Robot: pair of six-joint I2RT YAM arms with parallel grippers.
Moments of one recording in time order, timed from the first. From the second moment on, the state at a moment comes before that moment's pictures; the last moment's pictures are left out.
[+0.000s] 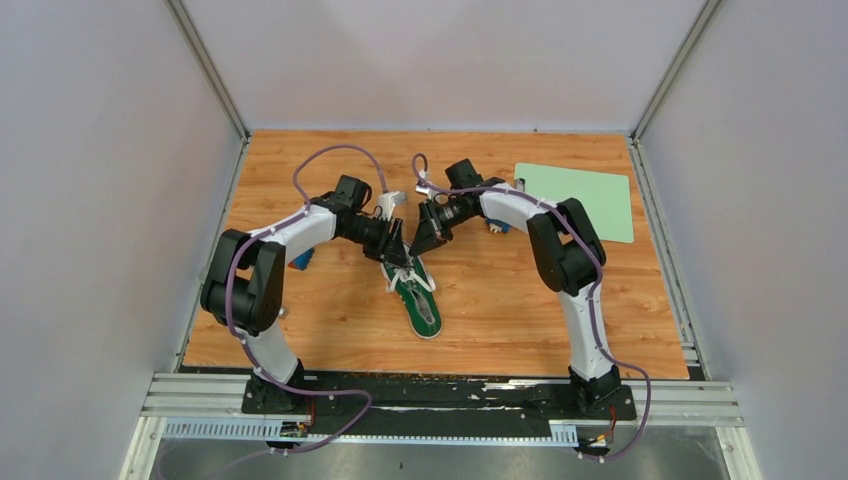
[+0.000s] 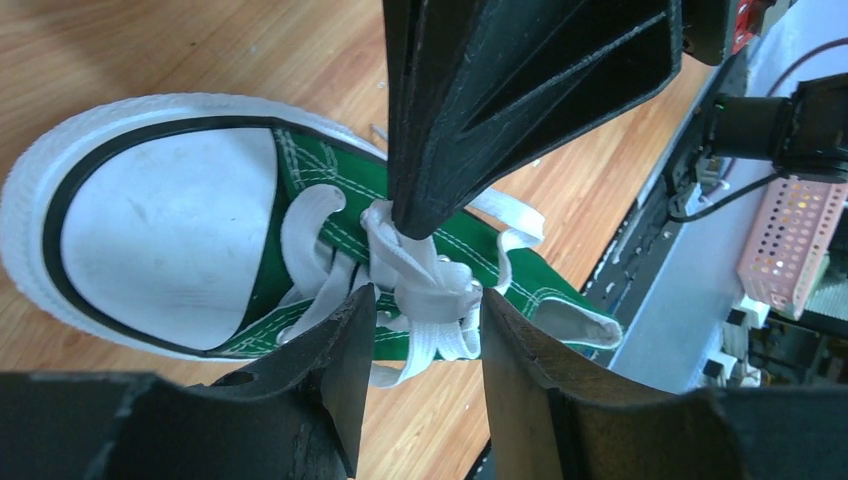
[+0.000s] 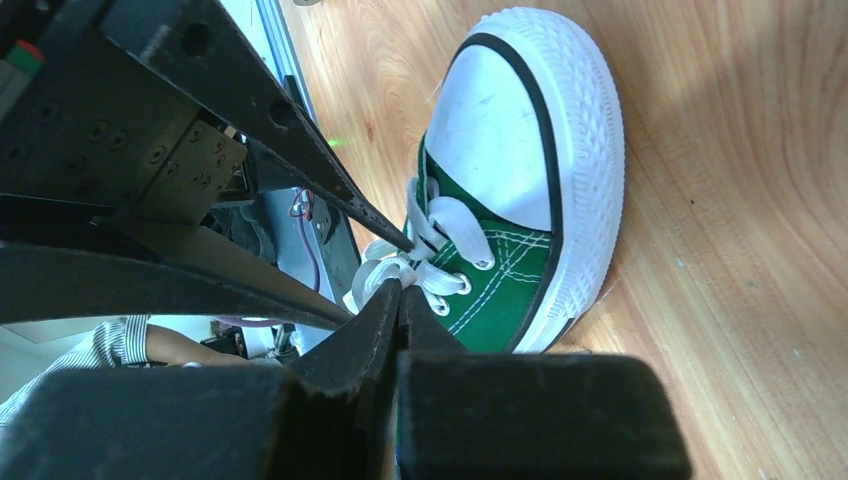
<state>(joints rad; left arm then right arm) -0.35 1.73 1.09 -0.50 0.79 -0.02 0.52 2.23 1.63 -0.47 -1.06 0.29</state>
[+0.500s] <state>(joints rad) -0.35 1.74 1.11 -0.51 0.90 -0.01 0.52 2.17 1.63 -0.46 -1.06 0.27</state>
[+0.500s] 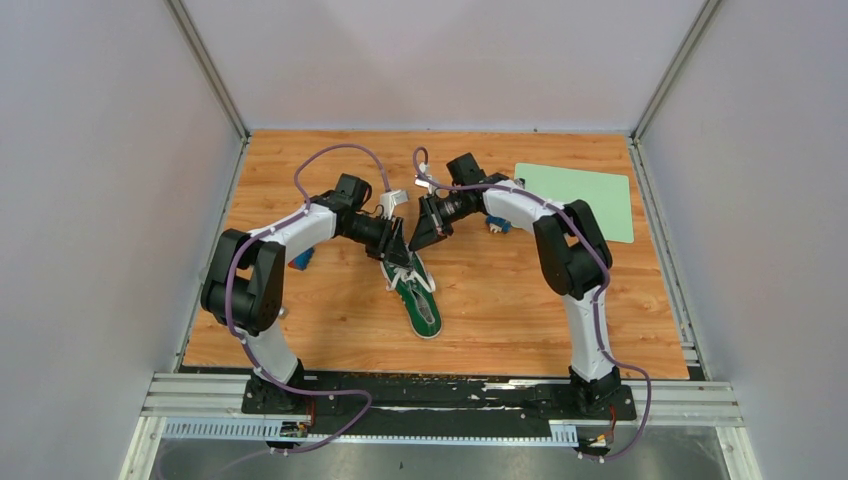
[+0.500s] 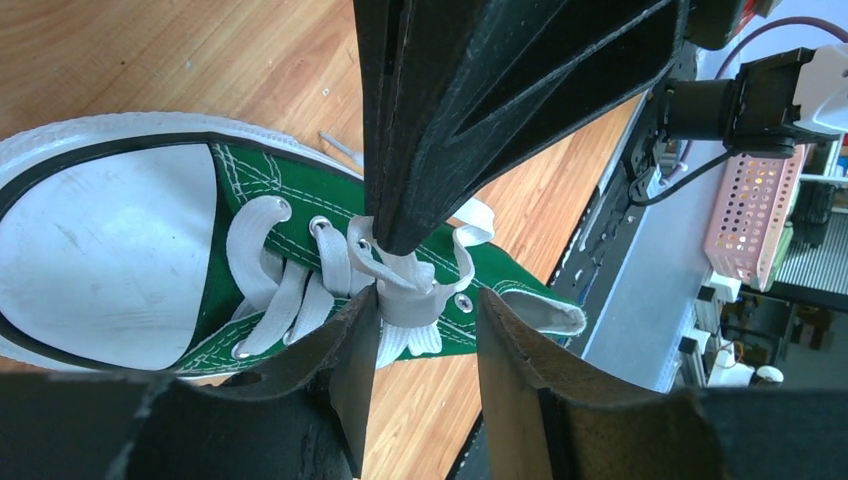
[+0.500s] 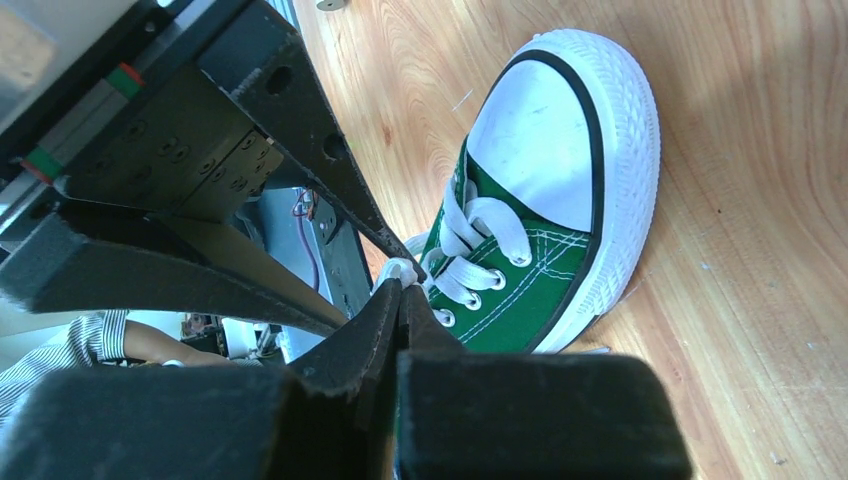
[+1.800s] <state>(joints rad) -0.35 1.79 1.17 -0.61 0.91 0.02 0.52 2.14 1.63 -0.46 -1.05 0.25</state>
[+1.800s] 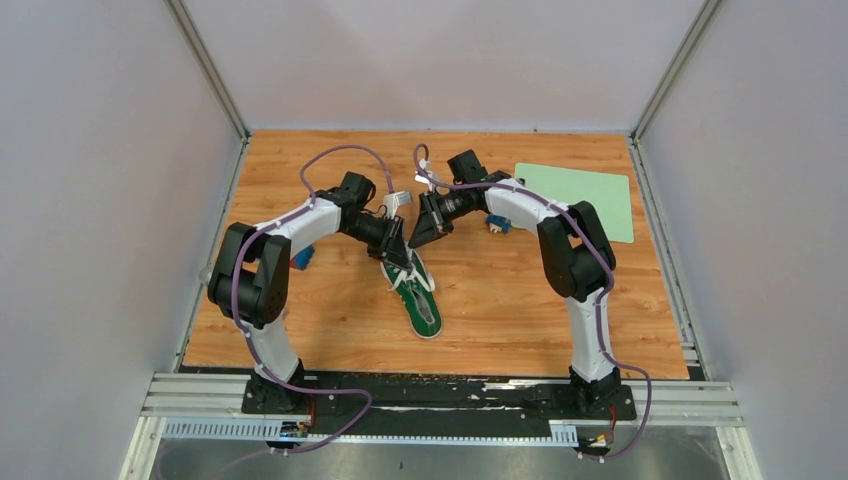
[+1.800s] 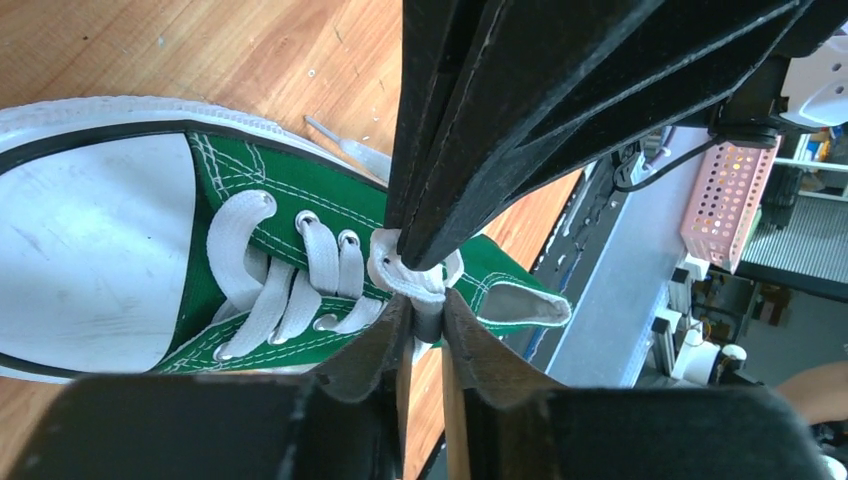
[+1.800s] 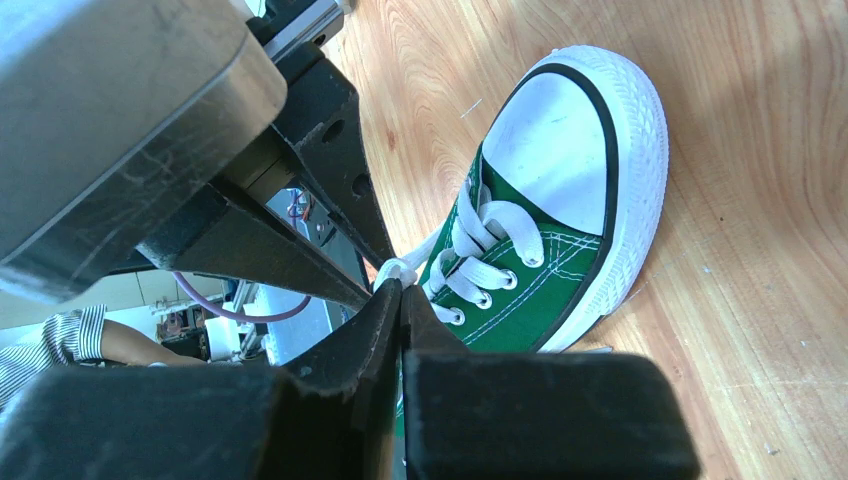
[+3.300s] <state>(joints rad) -0.32 1.79 1.11 -0.54 0.99 0.01 0.59 1.99 1.30 -0.43 -1.00 -0.19</state>
